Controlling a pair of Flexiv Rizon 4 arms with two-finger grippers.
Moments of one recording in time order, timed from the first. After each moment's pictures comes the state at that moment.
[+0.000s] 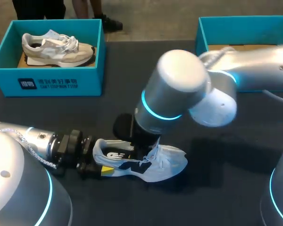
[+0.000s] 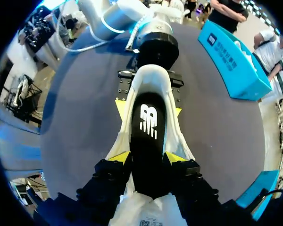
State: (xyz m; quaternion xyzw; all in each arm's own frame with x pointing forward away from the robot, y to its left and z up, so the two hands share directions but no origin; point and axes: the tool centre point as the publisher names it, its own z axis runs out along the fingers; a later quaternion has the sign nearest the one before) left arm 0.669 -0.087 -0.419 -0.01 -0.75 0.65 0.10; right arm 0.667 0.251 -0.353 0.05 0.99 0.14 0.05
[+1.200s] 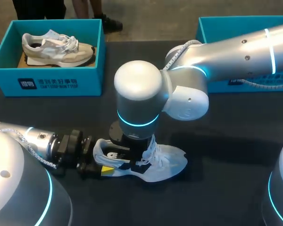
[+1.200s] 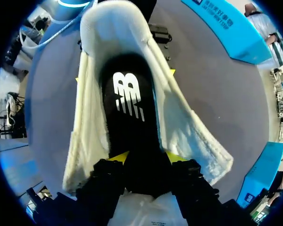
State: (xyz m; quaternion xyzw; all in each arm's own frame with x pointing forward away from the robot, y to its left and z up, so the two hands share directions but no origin) left arm 0.669 -0.087 -0.419 -0.01 -0.75 0.65 0.10; right arm 0.676 0.231 -0.399 0.14 0.99 0.02 0.05
